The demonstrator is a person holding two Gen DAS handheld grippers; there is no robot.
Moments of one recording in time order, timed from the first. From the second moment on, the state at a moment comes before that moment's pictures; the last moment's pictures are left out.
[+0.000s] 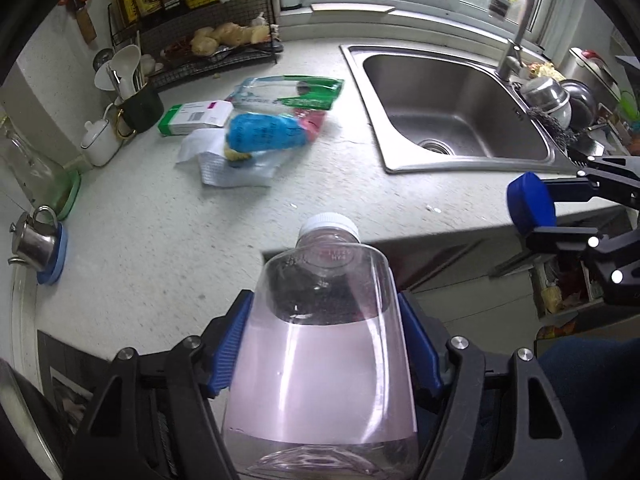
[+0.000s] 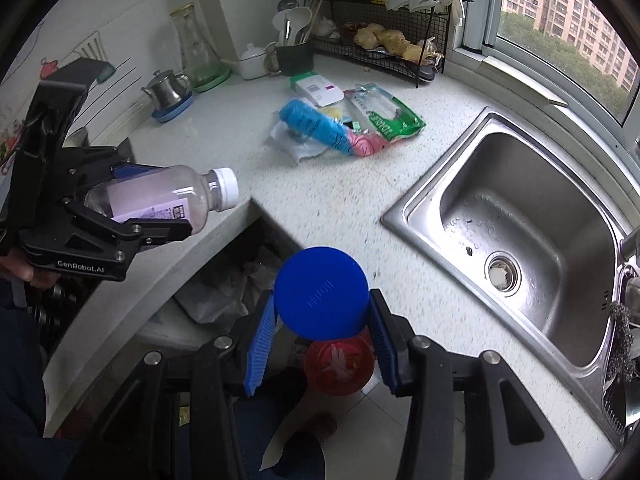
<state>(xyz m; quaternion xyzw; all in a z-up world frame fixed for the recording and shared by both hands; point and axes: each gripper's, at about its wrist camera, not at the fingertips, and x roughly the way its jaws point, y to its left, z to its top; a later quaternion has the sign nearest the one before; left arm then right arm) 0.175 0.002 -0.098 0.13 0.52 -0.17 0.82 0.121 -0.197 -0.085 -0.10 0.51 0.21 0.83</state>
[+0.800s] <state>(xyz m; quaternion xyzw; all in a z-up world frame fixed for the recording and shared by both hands) 0.101 -0.052 -0.255 0.11 0.60 -0.20 0.76 0.076 -0.211 -0.225 -0.09 0.57 0.24 0.78</state>
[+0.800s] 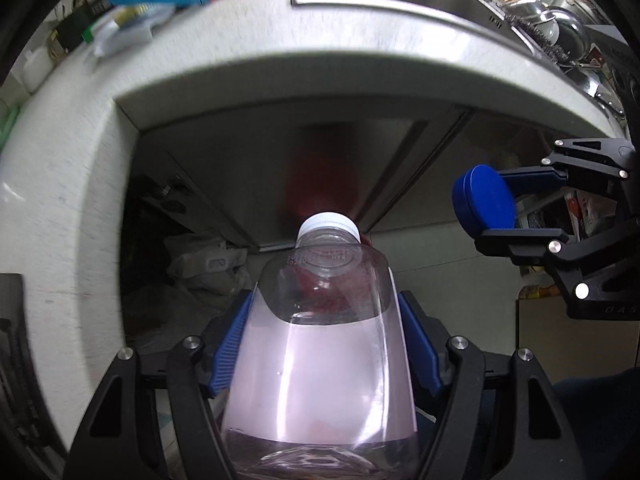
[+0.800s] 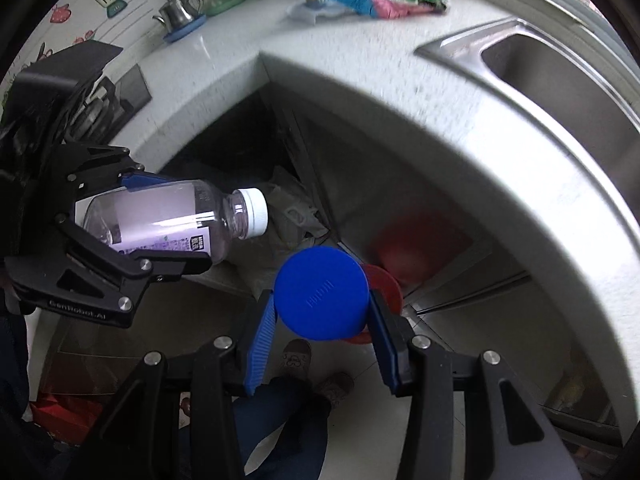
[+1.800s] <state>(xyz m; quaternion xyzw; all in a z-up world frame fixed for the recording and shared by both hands) 0.144 -0.076 -0.609 0.10 0.67 -0.25 0.69 0.124 -0.212 -0.530 -0.10 0.62 0.23 0.74</state>
